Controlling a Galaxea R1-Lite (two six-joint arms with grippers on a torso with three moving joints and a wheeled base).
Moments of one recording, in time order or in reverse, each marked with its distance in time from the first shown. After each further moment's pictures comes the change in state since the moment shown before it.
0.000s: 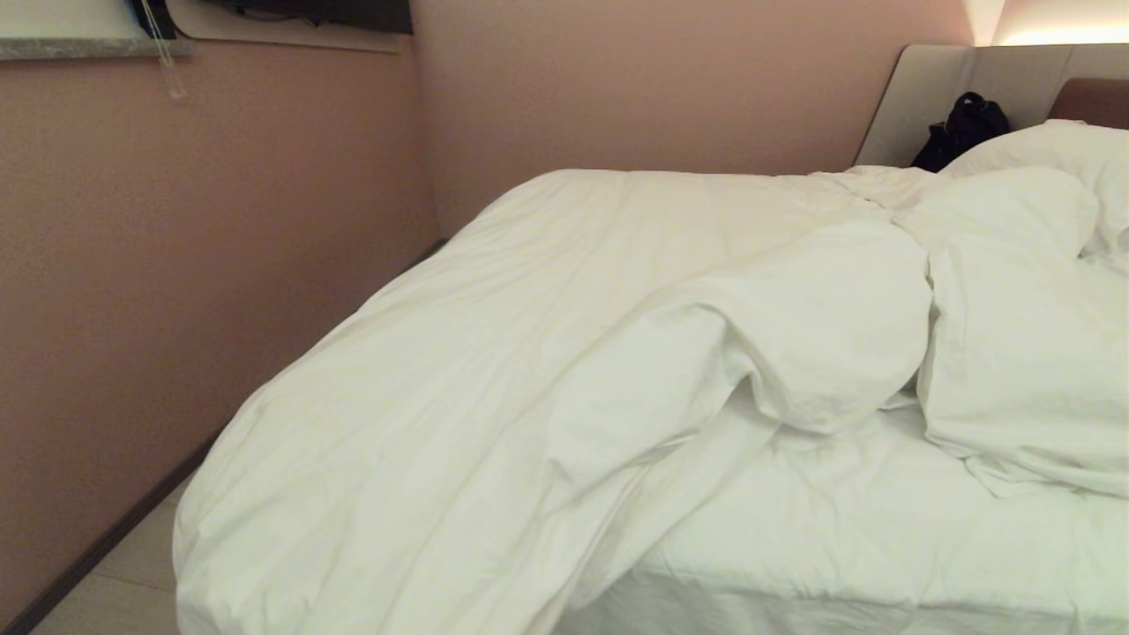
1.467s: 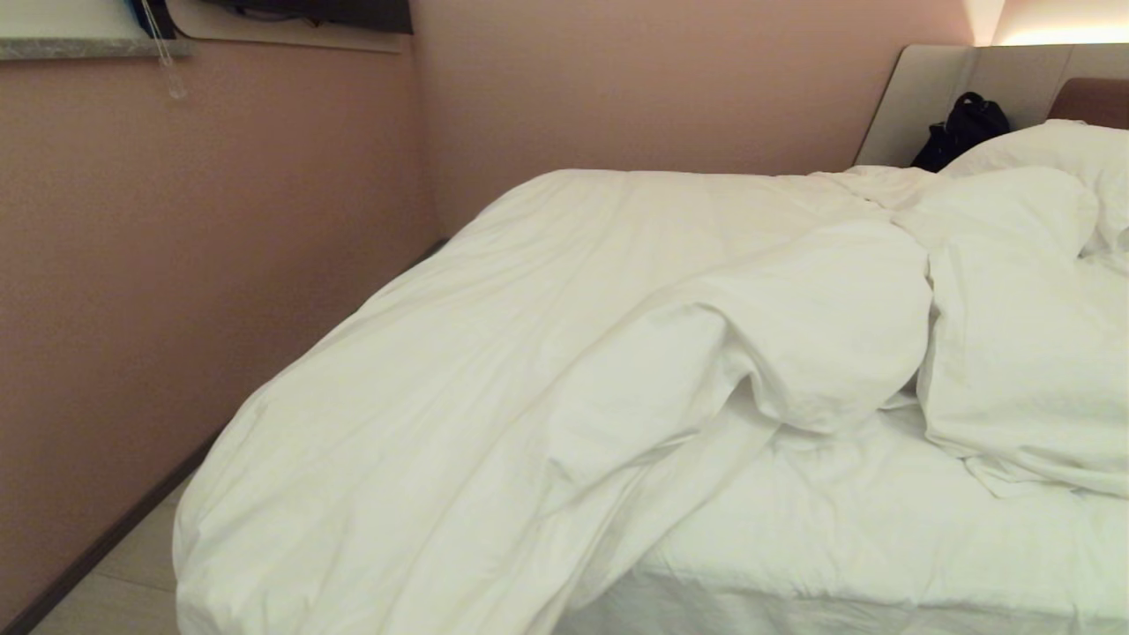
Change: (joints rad) left arm 0.000 0.000 0.003 -0.003 0.005 -0.001; right arm 0.000 0.000 0.000 0.000 0.000 0.001
